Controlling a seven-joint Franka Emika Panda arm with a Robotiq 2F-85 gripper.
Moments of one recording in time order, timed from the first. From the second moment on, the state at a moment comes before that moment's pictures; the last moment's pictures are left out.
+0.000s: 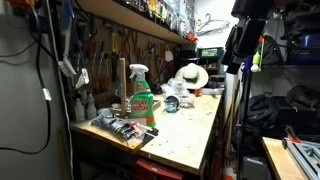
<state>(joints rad) 0.17 -0.92 0.31 -2.76 -0.02 2.11 0.17</state>
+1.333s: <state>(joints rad) -0.04 -0.91 0.10 -2.75 -0.03 2.21 0.20</state>
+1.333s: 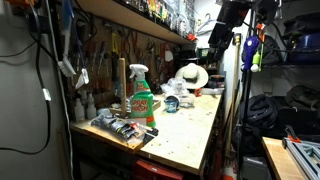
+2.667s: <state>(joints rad) -0.58 -0.37 -0.09 -2.54 -0.08 2.51 0.59</state>
